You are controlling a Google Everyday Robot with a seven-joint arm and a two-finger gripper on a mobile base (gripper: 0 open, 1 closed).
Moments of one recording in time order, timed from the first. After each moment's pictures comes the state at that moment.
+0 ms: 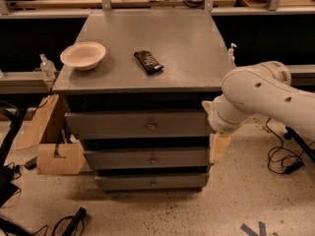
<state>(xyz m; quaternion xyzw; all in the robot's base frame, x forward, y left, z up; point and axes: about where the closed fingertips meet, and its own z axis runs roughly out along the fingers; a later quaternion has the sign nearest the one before) 0.551 -0.173 0.717 -0.71 0.69 -0.07 0.16</state>
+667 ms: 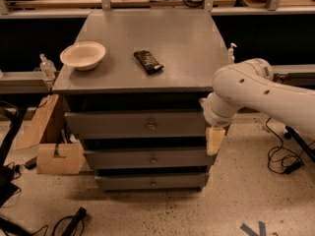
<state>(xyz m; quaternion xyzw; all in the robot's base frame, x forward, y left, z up) 0.592 -0.176 0.692 -0.71 0.68 -0.08 0.14</state>
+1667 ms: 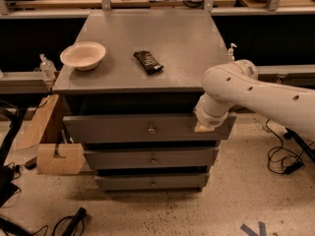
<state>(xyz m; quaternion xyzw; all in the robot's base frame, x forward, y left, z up) 0.600 -0.160 0.662 -0.72 0.69 -0.05 0.11</state>
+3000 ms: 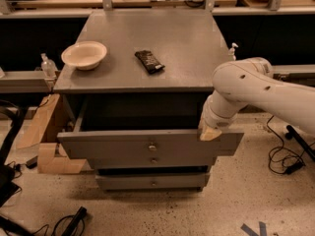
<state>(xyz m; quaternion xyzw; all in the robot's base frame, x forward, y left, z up) 0.575 -0.169 0.685 -0.71 0.69 -0.04 0.12</state>
